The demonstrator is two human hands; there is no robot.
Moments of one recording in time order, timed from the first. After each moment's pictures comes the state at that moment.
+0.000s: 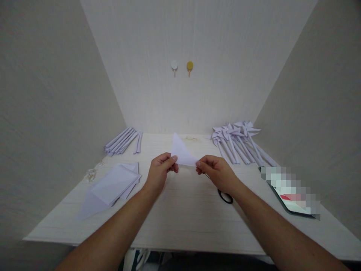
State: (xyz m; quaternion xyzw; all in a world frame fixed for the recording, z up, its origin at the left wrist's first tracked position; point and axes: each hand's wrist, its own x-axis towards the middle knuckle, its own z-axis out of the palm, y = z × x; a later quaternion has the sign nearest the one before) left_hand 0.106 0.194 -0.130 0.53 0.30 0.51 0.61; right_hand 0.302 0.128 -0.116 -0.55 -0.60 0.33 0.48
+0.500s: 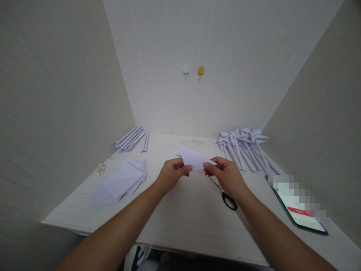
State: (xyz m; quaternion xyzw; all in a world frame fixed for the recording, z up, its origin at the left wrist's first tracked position) left_hand 0.109 0.193 -0.134 0.61 0.29 0.43 0.59; right_hand 0.300 0.128 -0.111 -0.54 -0.53 0.37 0.54
